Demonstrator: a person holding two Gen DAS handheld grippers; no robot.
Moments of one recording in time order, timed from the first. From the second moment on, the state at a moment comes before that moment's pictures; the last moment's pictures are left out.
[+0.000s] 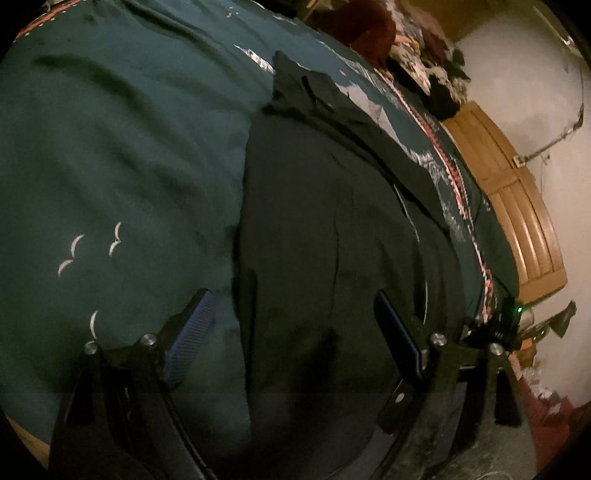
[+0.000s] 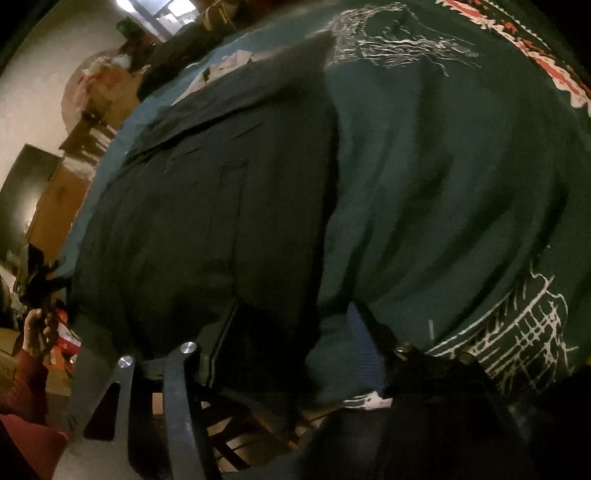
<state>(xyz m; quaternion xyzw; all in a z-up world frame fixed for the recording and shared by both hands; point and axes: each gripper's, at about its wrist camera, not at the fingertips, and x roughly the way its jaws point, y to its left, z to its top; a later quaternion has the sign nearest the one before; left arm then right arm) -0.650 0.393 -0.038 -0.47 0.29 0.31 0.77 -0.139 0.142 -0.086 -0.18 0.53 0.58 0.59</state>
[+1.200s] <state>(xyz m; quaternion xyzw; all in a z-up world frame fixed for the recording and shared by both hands) -0.635 0.365 -0.056 -0.44 0.34 0.23 0.80 -0.167 0.155 -0.105 -0.22 0.56 0.61 0.52</state>
